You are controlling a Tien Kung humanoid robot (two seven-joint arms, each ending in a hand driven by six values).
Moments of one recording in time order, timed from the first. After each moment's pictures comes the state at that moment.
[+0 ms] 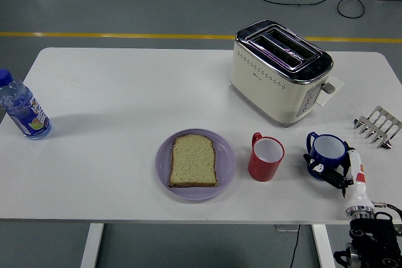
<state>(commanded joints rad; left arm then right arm) 0.01 0.00 -0.38 -0.19 0.34 0.17 -0.06 0.21 -0.10 1.03 0.78 -0.97 -0.42 0.63</state>
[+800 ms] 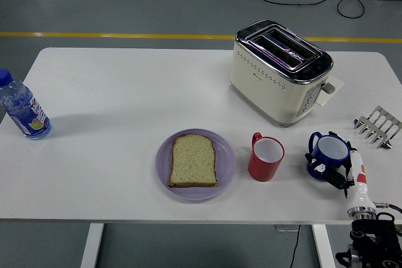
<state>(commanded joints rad) 0.01 0.00 -0.37 -0.19 0.33 0.17 -0.06 0.19 -0.10 1.05 0.79 -1.03 -0.45 0.63</state>
